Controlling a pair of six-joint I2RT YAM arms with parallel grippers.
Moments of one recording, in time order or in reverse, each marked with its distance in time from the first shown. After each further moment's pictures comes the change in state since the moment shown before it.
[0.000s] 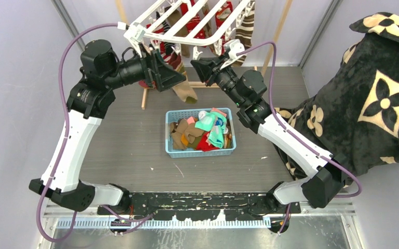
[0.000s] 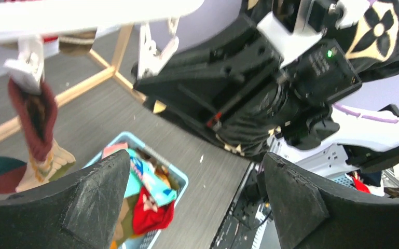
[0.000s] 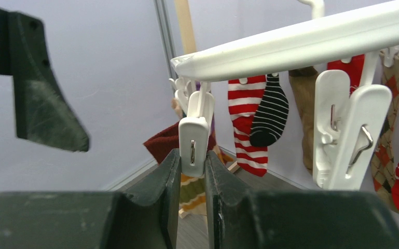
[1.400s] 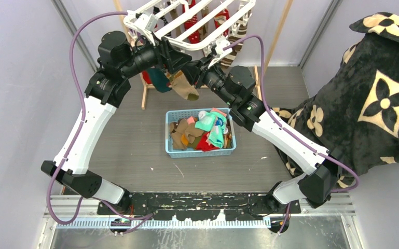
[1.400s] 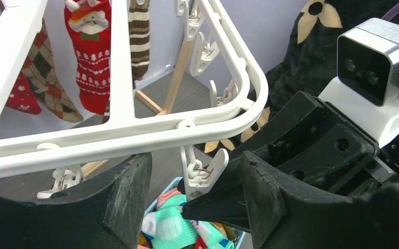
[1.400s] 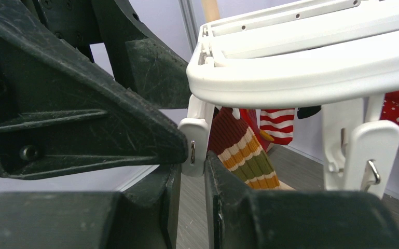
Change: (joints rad) left arm -0.051 0.156 0.060 0.237 -0.175 0.114; right arm 0.120 0.060 0.143 -0.179 0.064 0.062
